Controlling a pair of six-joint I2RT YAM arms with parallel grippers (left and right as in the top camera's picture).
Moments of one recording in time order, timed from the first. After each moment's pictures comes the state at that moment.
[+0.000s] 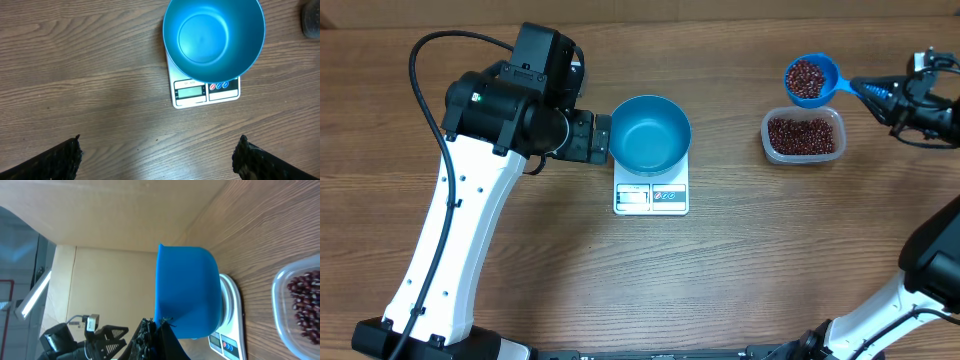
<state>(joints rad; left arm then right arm) -0.33 1.62 1.87 -1.43 0.02 -0.20 -0.56 2.01 1.73 -1.18 -1.41 -0.03</state>
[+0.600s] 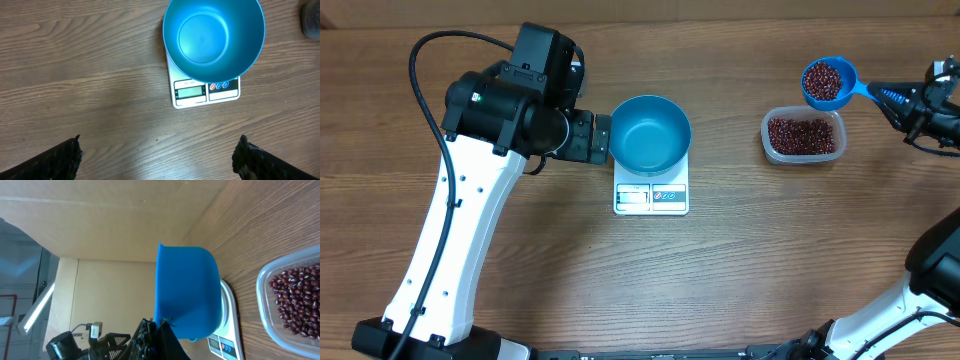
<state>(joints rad) -0.33 1.62 1.87 -1.43 0.02 -0.20 -0.63 2.01 1.73 -1.22 -1.41 -0.05</state>
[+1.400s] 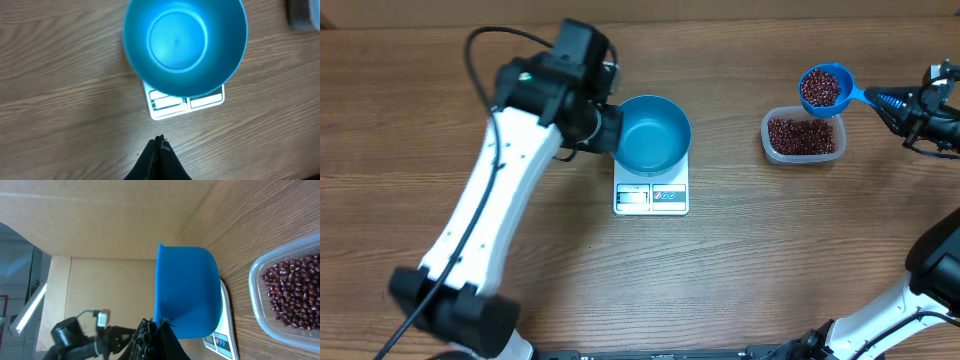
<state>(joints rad) -0.40 1.78 1.87 -1.34 0.09 -0.20 -0.63 2.01 1.73 -1.28 -1.37 -0.11</state>
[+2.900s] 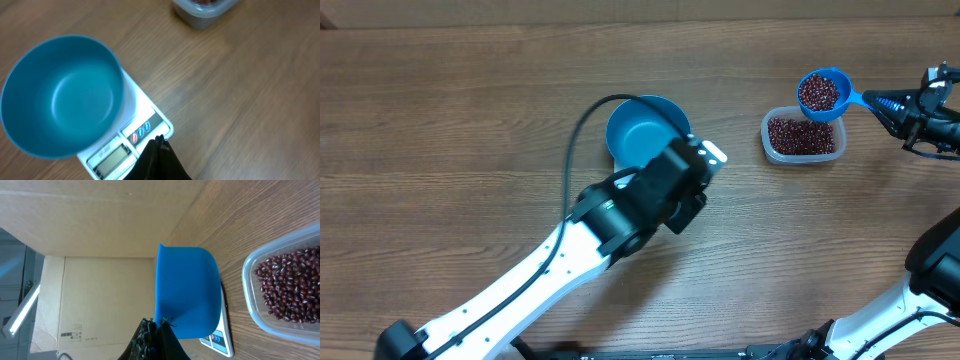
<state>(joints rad) -0.82 1.43 1.21 -0.60 -0.10 -0.05 -0.63 2.01 1.73 -1.32 -1.34 -0.14</state>
